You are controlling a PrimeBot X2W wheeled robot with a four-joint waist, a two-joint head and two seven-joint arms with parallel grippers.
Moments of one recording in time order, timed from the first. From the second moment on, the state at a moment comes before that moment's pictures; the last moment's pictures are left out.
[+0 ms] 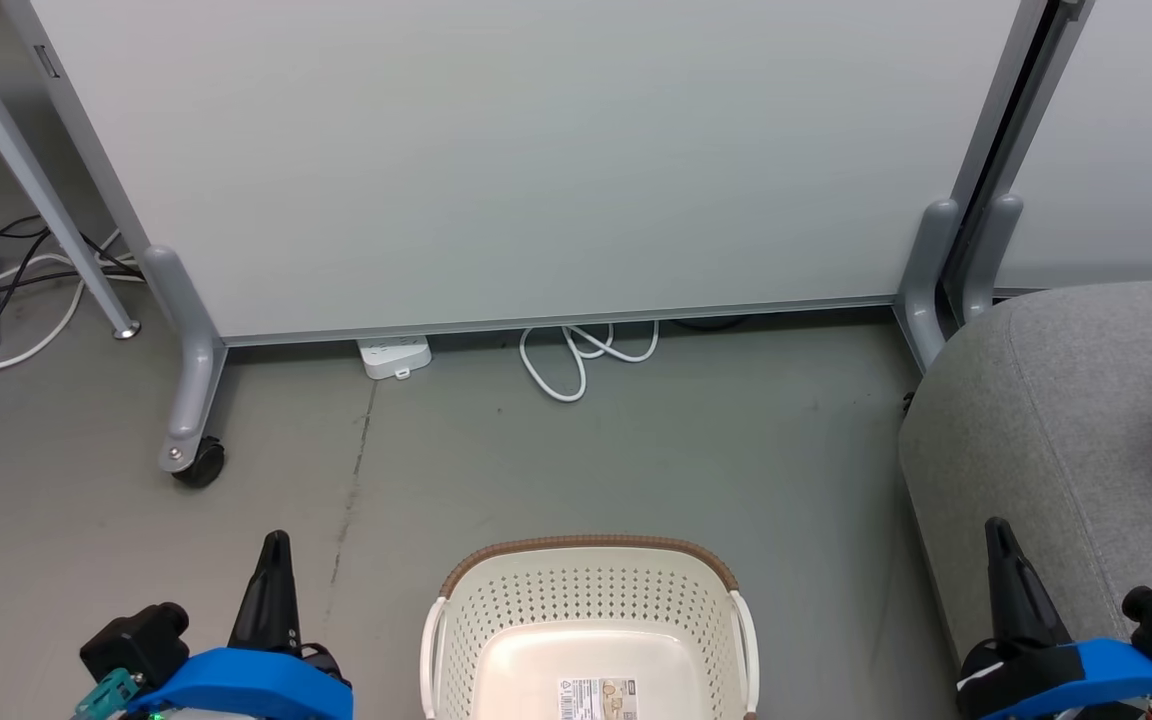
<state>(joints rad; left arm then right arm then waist) -0.05 0.05 -0.01 0.37 -0.52 -0.13 -0.16 -0.03 -0.04 -0.10 0.30 0.48 0.13 -0.16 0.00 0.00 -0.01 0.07</state>
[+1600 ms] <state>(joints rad) -0.08 0.05 0.06 0.30 -1.14 -0.13 0.00 -0.07 -0.04 -0.11 0.27 1.12 0.13 0.00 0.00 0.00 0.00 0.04</state>
